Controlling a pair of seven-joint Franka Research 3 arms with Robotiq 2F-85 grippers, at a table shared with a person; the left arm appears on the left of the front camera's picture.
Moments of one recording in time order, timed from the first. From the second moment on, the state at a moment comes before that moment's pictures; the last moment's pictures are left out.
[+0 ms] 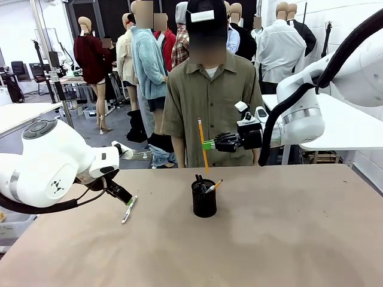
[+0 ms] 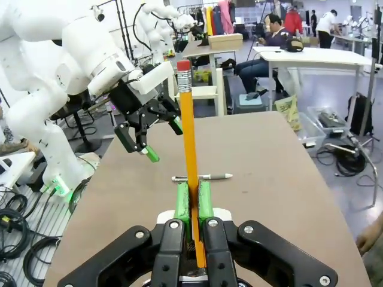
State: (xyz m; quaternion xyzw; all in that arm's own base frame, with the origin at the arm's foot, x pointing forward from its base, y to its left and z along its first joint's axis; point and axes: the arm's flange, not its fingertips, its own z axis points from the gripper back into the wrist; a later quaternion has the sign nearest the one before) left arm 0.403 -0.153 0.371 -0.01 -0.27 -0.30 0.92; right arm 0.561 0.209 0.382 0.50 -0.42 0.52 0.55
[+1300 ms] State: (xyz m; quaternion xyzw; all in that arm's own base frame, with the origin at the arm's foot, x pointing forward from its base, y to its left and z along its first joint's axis) left arm 0.403 -0.153 0.371 -0.01 -0.27 -0.30 0.92; right arm 0.574 0.224 0.319 0.51 -0.36 0.53 0.58
